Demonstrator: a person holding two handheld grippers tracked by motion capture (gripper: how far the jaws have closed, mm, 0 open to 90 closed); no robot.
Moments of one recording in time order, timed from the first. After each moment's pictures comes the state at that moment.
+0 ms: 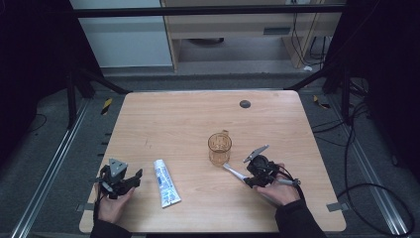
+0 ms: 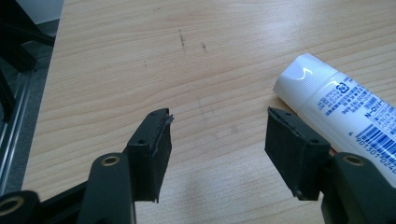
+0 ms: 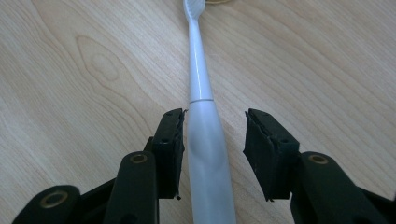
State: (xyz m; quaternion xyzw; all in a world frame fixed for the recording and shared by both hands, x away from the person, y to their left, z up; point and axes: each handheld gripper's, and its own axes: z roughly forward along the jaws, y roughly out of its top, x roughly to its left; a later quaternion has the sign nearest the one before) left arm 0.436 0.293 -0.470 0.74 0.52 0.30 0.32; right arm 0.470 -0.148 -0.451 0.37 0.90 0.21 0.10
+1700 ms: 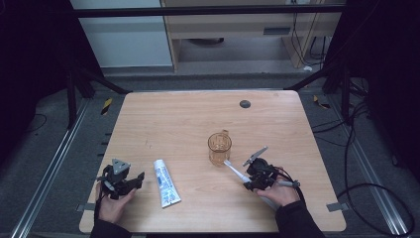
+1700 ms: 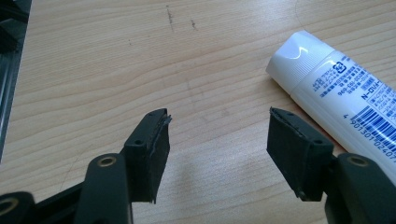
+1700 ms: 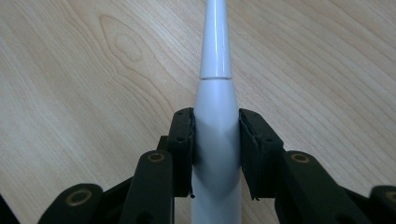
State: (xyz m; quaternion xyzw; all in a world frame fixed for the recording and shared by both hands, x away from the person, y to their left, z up) left arm 0.439 0.291 -0.473 0.75 0.53 0.26 0.30; right arm 0.465 -0.149 -0.455 0.37 0.90 0.21 0.05
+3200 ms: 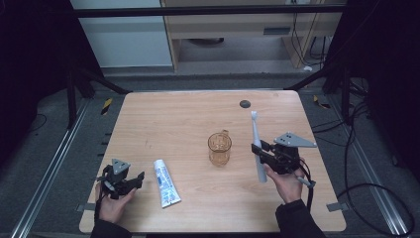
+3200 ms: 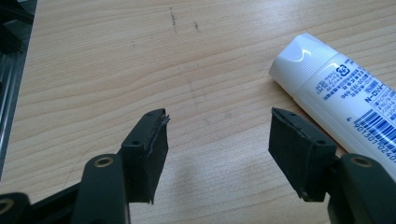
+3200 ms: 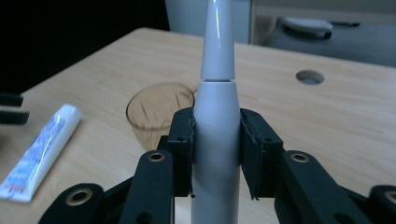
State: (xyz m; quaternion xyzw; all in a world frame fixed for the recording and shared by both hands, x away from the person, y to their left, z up) left arm 0.439 0.291 -0.473 0.75 0.53 0.27 0.30; right arm 0.454 -0.186 -0.386 0.44 0.71 0.50 0.22
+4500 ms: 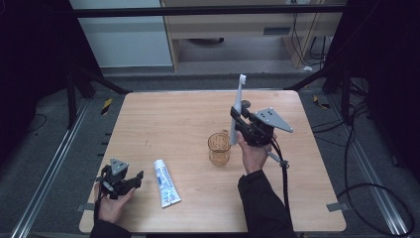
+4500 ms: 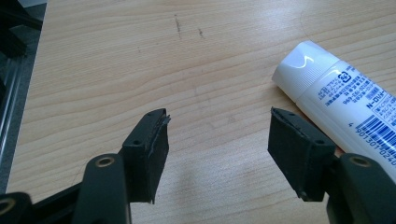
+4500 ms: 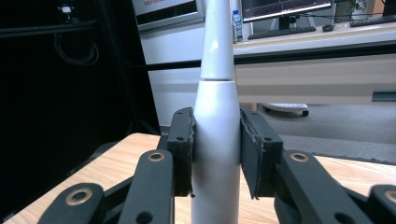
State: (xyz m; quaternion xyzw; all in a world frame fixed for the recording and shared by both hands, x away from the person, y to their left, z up) left arm 0.438 0.293 -0.472 0.74 0.53 0.28 0.31; right arm 0.505 -0.118 -0.357 0.43 0.59 0.61 0.31
